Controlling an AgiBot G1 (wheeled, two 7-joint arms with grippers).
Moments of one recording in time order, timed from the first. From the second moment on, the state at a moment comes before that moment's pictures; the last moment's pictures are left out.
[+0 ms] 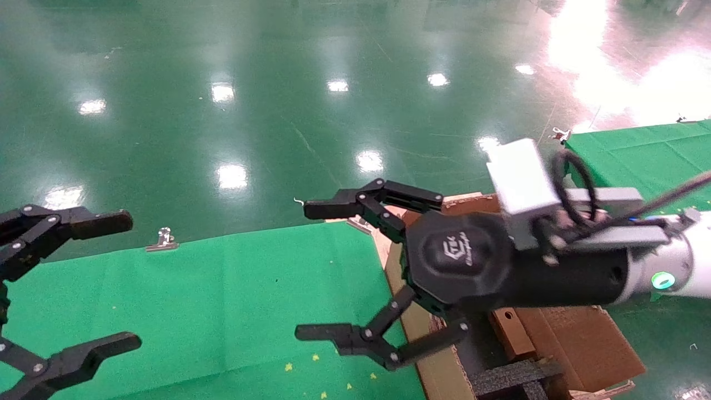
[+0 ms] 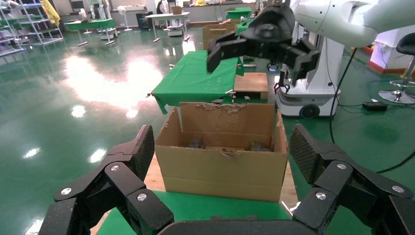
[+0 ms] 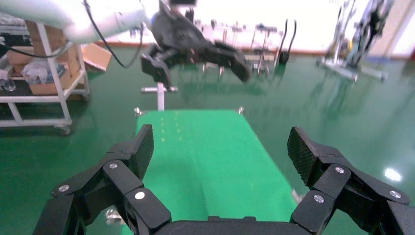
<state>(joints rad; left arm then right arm) -1.09 0.59 0.34 -1.26 0.68 1.47 -0.15 1.08 -0.61 -0.29 1.28 -0.73 -1.49 0.20</state>
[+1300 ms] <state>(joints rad) -1.09 0.59 0.34 -1.26 0.68 1.47 -0.15 1.07 -0.61 -0.28 1.28 -0.73 -1.50 0.19</state>
